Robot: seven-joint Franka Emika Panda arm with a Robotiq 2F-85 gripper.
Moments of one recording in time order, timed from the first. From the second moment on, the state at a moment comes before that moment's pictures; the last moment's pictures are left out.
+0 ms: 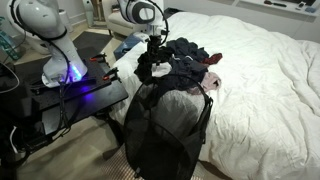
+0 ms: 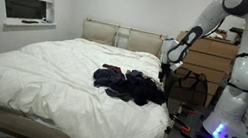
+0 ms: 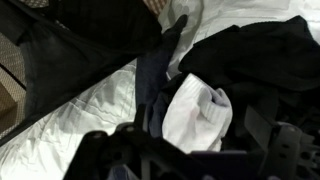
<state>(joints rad) -0.21 0.19 -0.26 -2.48 -0.43 2.65 0.07</state>
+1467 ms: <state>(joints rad) -0.09 0.36 -0.36 -2.38 -0.56 2.72 0.21</state>
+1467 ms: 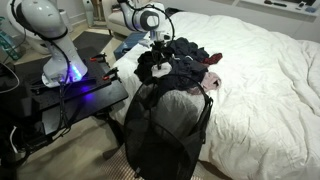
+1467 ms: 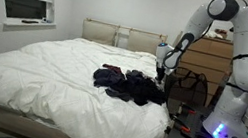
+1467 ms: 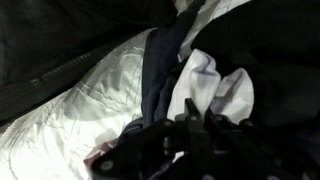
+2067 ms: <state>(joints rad) -0.09 0.08 -0.33 -2.40 -0.52 2.48 0.11</state>
